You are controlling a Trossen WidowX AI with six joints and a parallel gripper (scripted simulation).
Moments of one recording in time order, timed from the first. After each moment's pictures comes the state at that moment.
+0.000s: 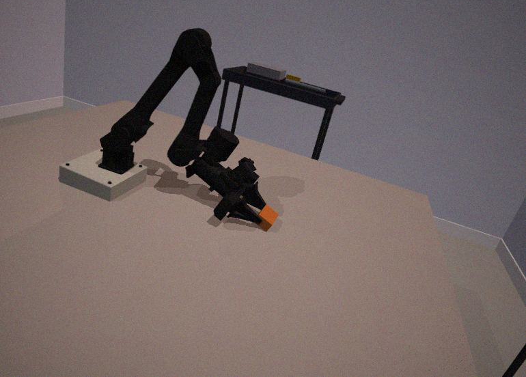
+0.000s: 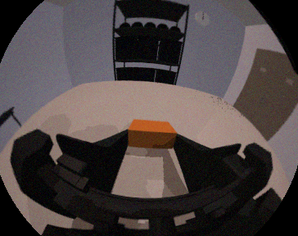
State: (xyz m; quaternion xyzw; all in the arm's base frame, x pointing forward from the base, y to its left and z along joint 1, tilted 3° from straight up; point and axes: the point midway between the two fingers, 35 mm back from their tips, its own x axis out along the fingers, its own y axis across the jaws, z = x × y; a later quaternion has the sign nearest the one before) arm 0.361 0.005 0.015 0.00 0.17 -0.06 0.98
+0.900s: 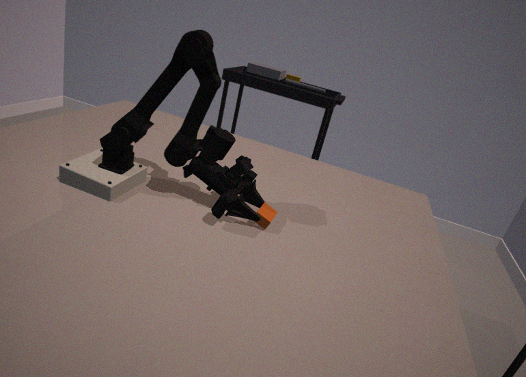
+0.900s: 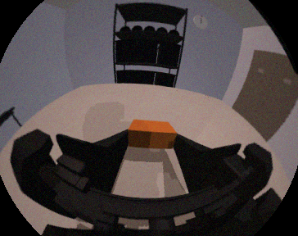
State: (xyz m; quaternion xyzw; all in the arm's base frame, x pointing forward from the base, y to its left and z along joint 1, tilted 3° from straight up) arm 0.355 0.005 0.018 0.00 0.15 -0.06 0.99
